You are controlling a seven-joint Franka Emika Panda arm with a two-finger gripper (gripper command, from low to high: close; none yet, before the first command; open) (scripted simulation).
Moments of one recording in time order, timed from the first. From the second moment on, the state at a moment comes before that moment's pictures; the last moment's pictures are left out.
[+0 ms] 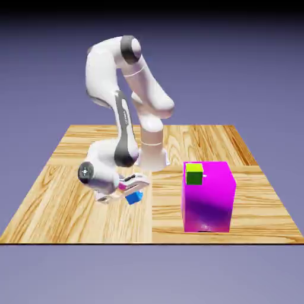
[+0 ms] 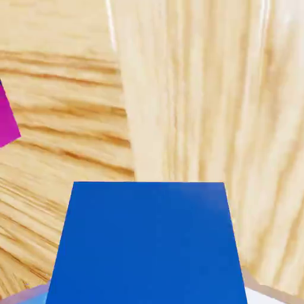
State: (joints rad) arm -1.02 0.50 0.73 -2.24 -0.03 1.91 0.34
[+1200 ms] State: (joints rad) arm -1.81 0.42 2.03 -2.41 -0.70 2.10 -0.19
